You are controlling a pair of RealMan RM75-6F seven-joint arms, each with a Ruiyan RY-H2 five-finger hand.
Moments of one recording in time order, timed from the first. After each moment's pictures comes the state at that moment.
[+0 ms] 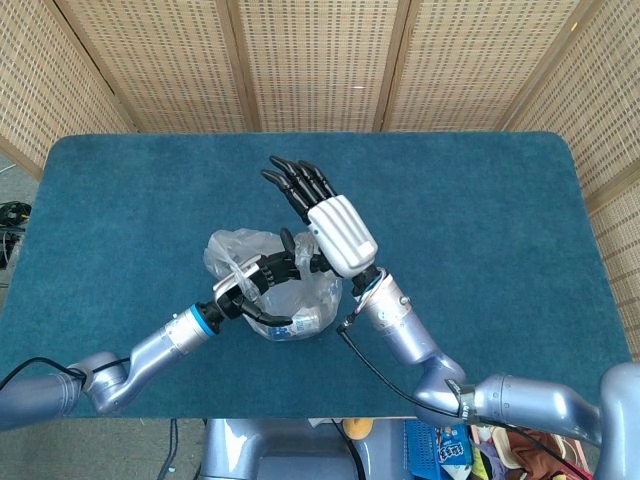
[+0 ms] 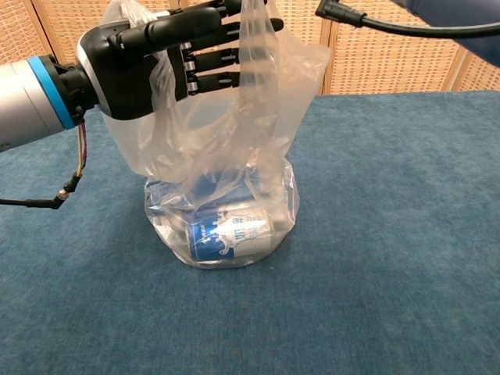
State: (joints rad) left arm -0.90 -1.45 -0.06 -1.49 1.63 1.14 -1.59; right arm 0.95 -1.53 0.47 -1.70 -1.24 1.15 -0.02
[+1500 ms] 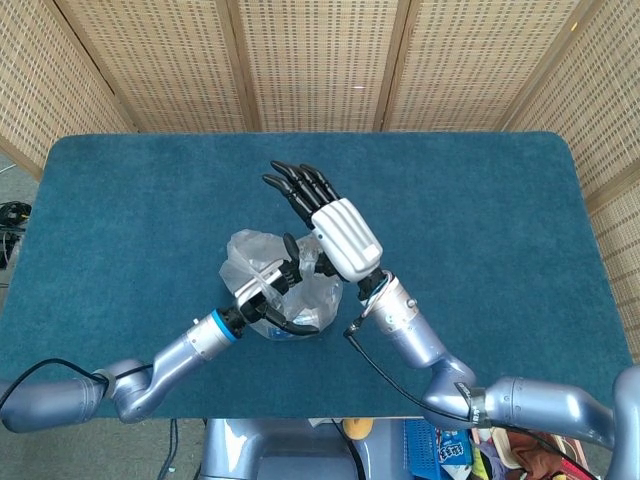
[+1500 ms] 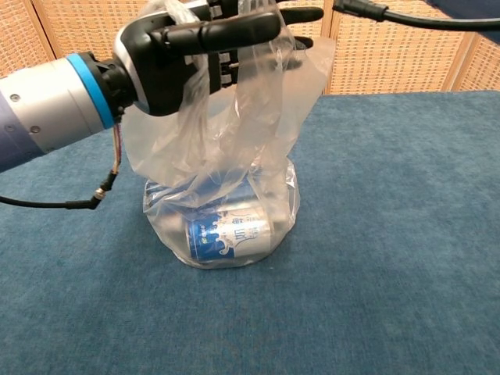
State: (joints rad) left arm -0.91 -1.53 -0.14 -1.54 1.57 1.10 -1.34; right arm 0.94 -1.48 0.46 -1.74 -1.25 1.15 0.00
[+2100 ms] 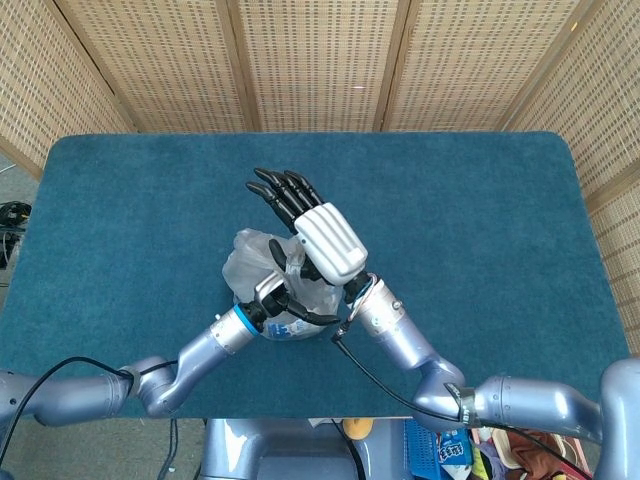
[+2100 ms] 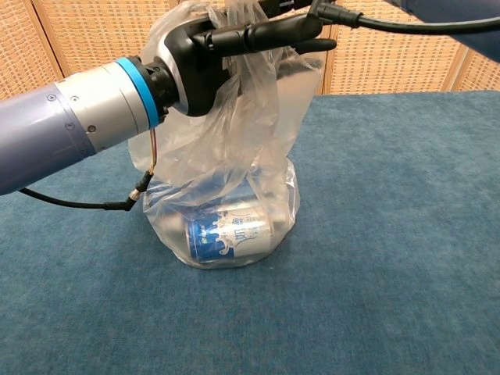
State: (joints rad) left arm -0.95 -1.63 -0.21 -1.48 1.50 1.04 -1.30; right arm 0.97 -1.51 0.46 -1.74 -1.22 1.13 -0.04
